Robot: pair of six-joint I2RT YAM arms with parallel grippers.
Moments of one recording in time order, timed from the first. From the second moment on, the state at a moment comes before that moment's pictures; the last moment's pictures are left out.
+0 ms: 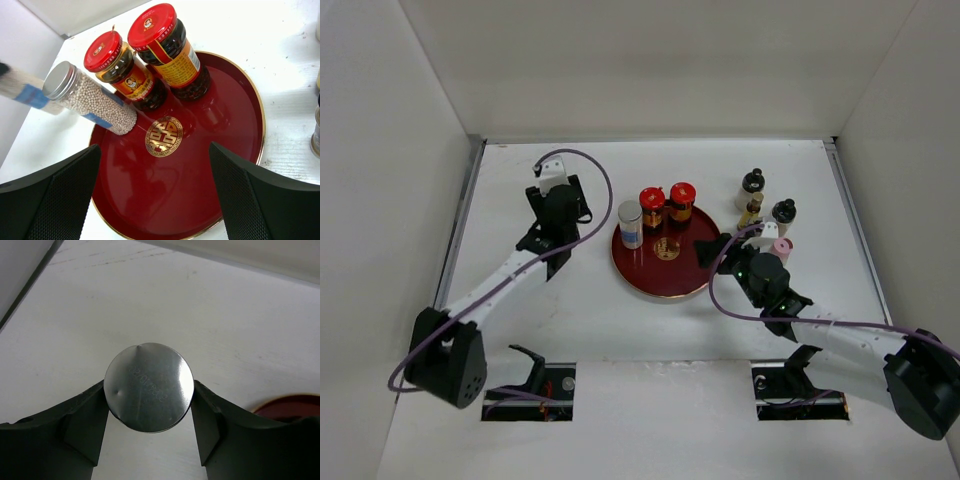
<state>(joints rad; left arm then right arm) -0.40 1.31 0.83 0.10 -0.66 -0.31 0.68 1.02 0.32 0.58 0.32 0.59</state>
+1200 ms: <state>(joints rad) -0.83 1.27 0.71 0.09 -0.54 -0.40 0.67 0.97 0.31 0.58 0.36 0.58</state>
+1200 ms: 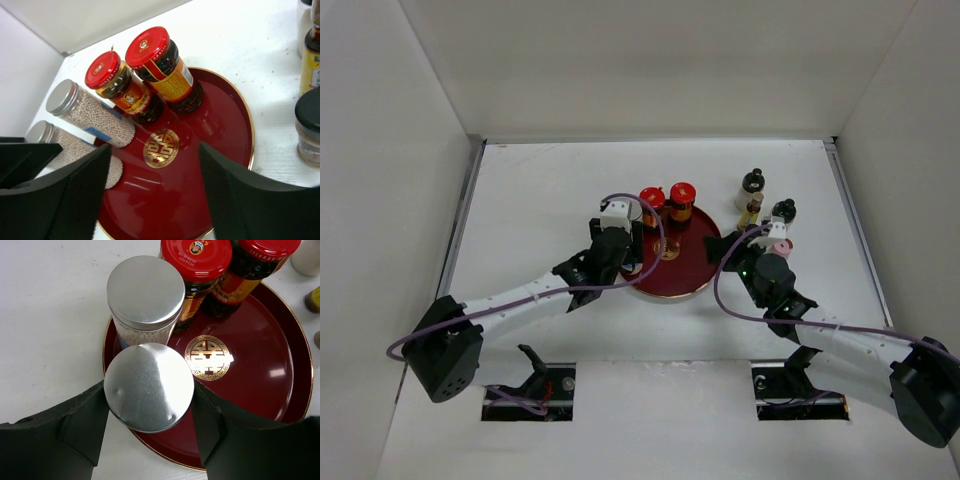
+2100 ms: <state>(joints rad) -0.78 0.88 0.43 0.45 -0.54 -0.38 0.67 0.86 0.35 0.44 0.42 0.59</state>
